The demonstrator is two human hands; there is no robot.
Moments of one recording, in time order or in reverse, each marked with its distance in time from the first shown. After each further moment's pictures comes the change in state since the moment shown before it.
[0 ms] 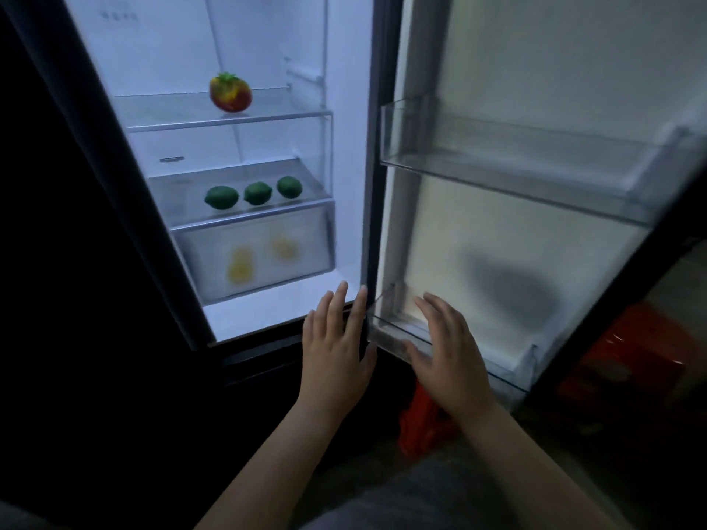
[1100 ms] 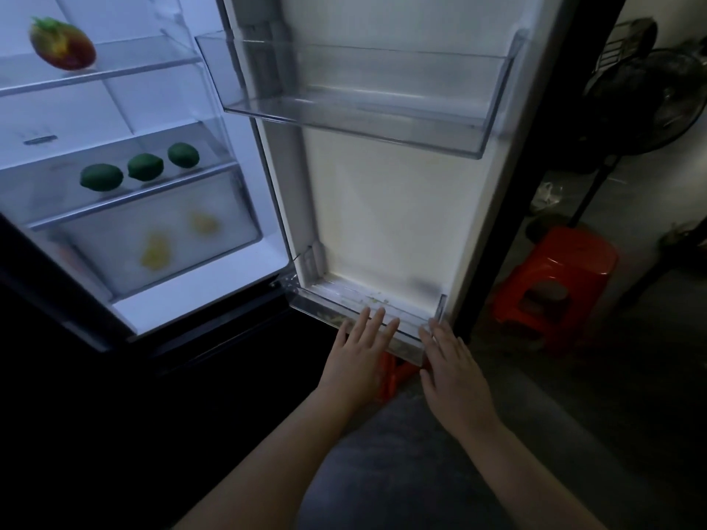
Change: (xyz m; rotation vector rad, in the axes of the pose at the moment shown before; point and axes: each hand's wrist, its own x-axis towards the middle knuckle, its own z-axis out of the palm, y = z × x) left_hand -0.025 0.106 0.105 0.163 -0.648 0.313; right_hand -0.128 0.108 -0.023 -0.213 -0.307 0.337
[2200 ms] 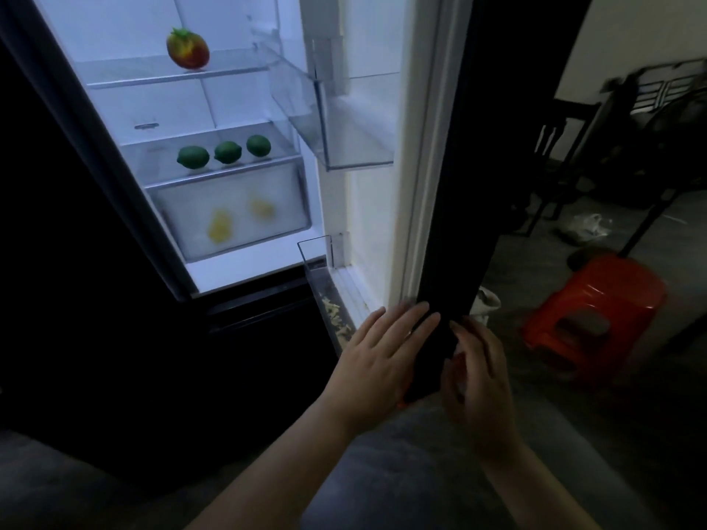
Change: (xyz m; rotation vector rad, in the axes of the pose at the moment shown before) left_hand -0.112 0.027 -0.042 -0.030 0.629 0.205; right_hand -0.064 -0.049 -0.048 0.412 0.444 -0.255
